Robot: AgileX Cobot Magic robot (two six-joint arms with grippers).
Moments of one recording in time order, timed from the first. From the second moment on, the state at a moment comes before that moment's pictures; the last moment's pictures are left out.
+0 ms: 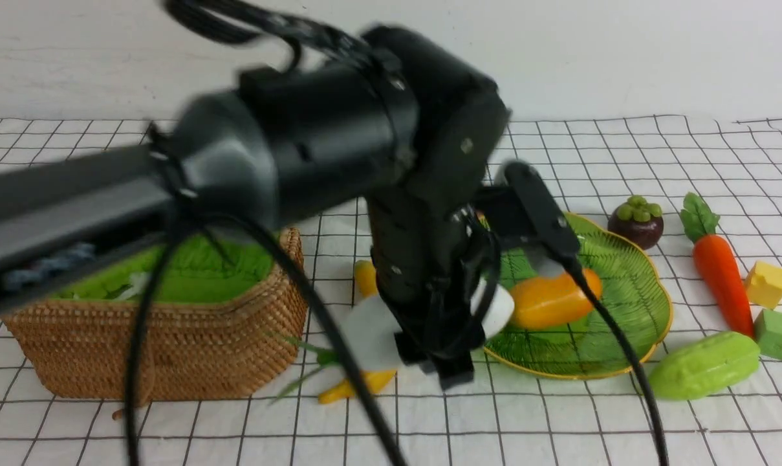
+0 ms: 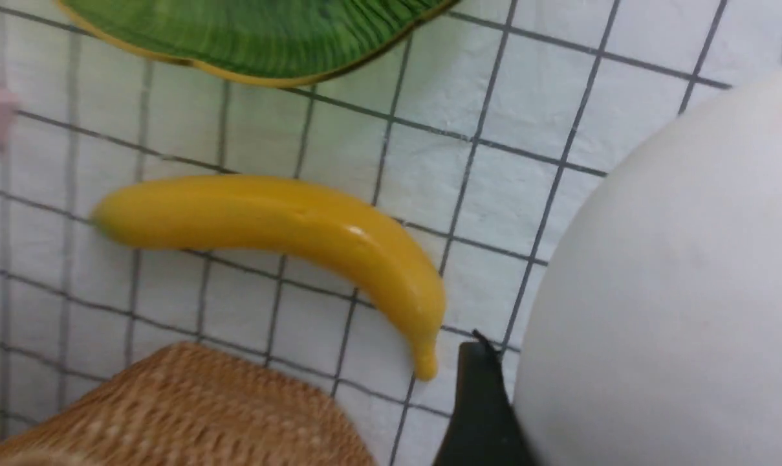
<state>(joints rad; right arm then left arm) 0.16 0.52 -1.04 0.59 1.18 -0.40 -0.83 1.75 -1.68 0.14 1.22 0.44</state>
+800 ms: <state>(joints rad) 0.16 0.52 -1.04 0.83 1.20 -0.67 -0.25 1.60 -1.53 0.17 1.06 0.81</state>
